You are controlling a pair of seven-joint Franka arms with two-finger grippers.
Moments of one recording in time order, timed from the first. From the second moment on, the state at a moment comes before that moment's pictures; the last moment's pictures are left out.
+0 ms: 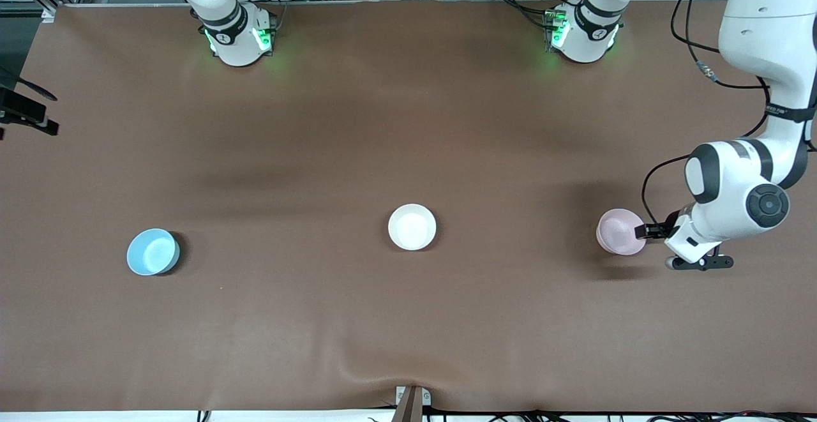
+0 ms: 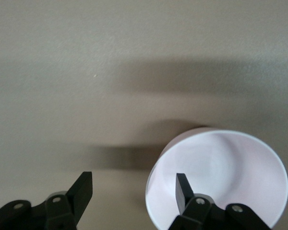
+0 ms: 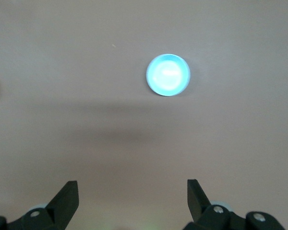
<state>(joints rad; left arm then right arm) 0.08 0.57 0.00 -1.82 0.04 2.31 0.03 -0.14 0.05 -0.06 -1.49 0.00 1.47 -0.32</state>
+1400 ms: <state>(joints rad) 0.03 0.47 -0.21 -1.57 0.00 1.99 -0.21 -0.25 0.49 -0.06 -1.47 -0.02 1.88 -0.23</state>
